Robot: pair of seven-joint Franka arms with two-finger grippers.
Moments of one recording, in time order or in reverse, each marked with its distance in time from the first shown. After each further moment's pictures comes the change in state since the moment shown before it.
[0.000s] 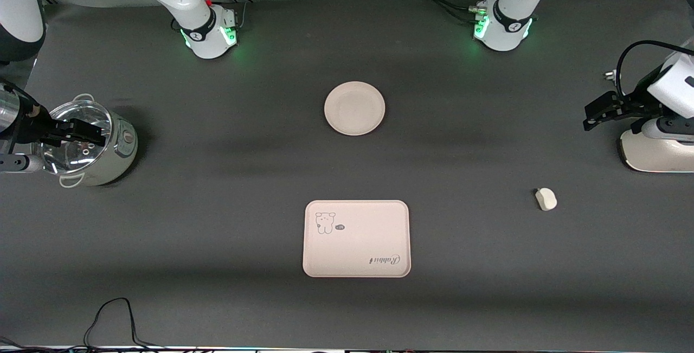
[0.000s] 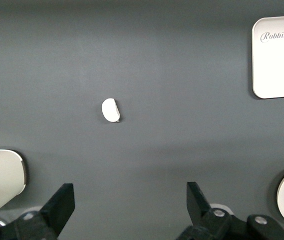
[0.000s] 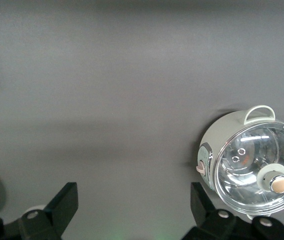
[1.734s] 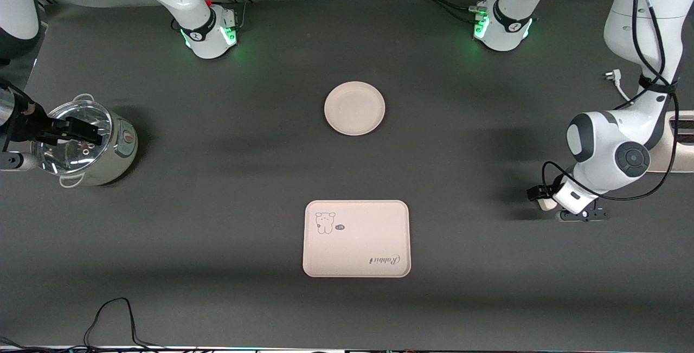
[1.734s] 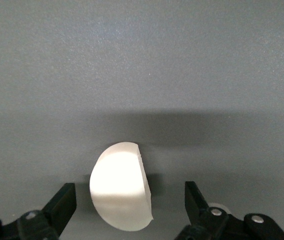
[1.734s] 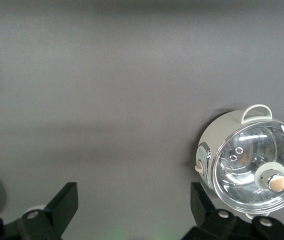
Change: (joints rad) left arm 0.040 0.584 0.029 -0.233 0.067 0.770 -0.046; right arm 0.000 -0.008 -0.009 -0.001 0.000 0.000 0.000
